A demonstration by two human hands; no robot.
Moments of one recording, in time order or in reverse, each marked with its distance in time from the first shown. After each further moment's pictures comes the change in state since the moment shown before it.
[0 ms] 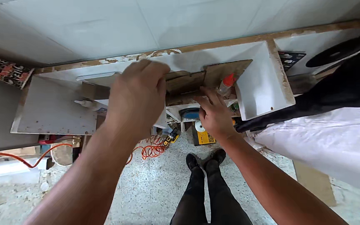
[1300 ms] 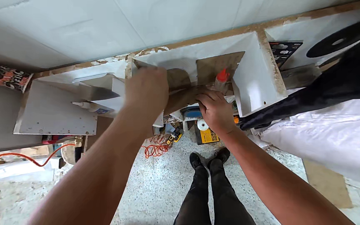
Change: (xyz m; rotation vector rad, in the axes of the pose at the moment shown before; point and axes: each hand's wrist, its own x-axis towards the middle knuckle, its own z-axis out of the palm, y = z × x) left_hand 0.035 0.027 0.044 0.336 -0.462 -0.284; right_hand -0.005 0.022 0.001 0.011 0.075 0.004
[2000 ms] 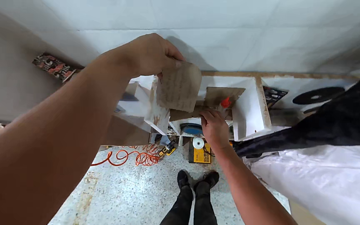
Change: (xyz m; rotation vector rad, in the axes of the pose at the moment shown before) left_hand 0.030 -0.065 -0.106 -0.614 -0.050 0.172; right_hand 0.016 -0.011 -0.005 -0.038 -0.029 0.041
